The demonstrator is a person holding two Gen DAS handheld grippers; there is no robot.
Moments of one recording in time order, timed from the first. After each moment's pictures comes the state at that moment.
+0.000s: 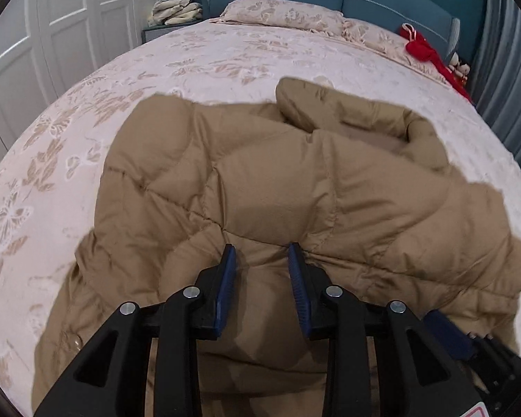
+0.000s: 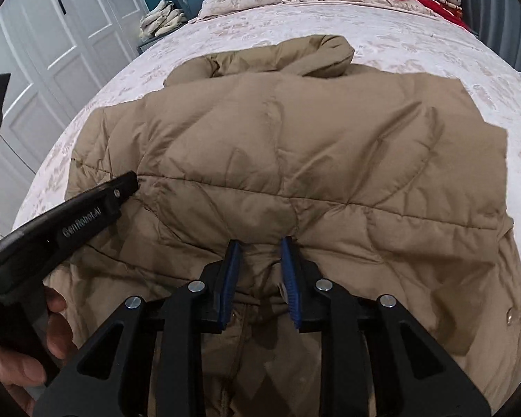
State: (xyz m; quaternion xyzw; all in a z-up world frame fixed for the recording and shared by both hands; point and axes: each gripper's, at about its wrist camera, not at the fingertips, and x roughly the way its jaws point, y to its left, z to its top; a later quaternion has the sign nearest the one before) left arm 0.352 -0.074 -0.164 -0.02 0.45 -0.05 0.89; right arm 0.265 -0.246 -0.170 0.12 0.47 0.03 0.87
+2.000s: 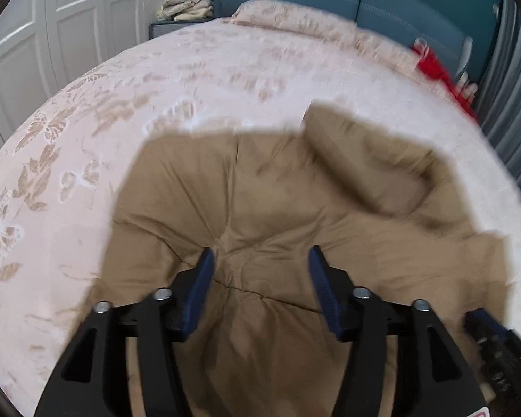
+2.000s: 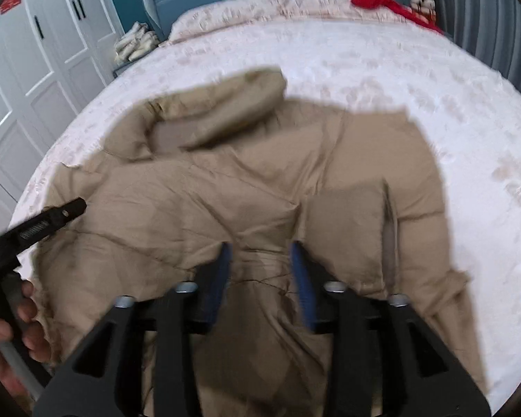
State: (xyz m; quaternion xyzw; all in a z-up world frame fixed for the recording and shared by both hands) left arm 0.392 -0.037 -0.136 -0.08 0.43 -0.06 0.90; right arm 0.282 -0.307 -0.145 0.13 0.43 -0.02 0.89
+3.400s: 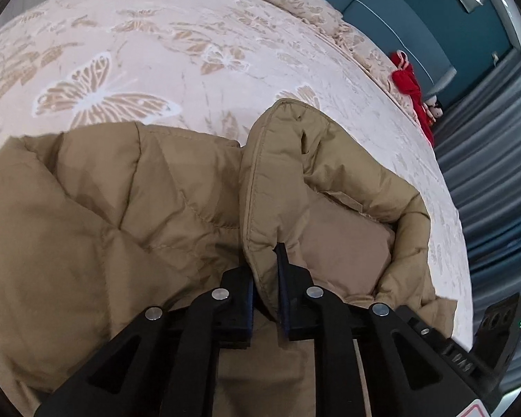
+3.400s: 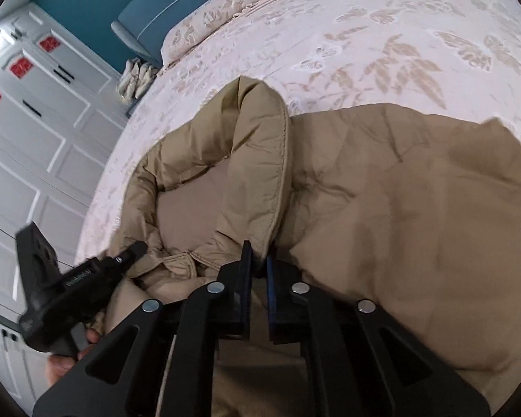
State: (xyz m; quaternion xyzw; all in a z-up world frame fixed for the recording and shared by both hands) left arm 0.481 -0.064 -0.182 -0.19 0.49 -0.16 0.84; right arm 0.369 -0.355 -0.174 0.33 0.44 0.04 0.84
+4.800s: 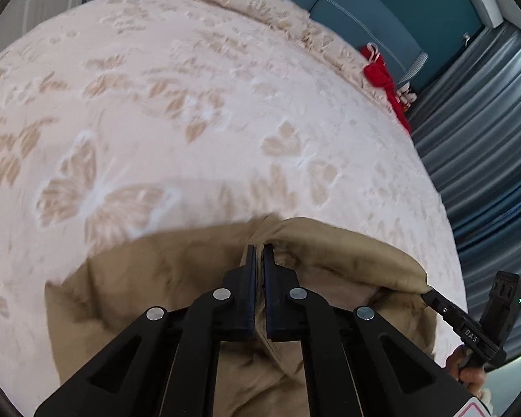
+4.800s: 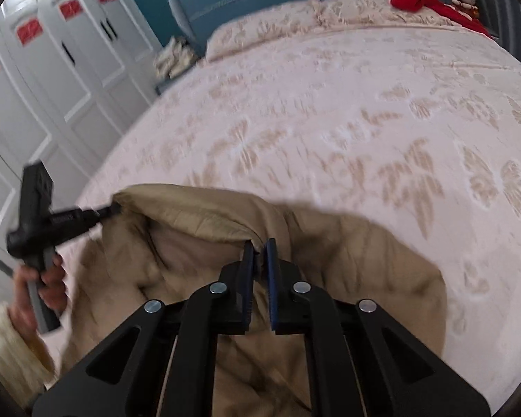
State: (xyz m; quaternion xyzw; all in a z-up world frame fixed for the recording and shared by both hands) left arm 0.527 -0.024 -0.146 -0.16 0.49 -0.22 0.83; right arm 0.393 -0.378 -0.128 0.17 0.43 0.10 0.88
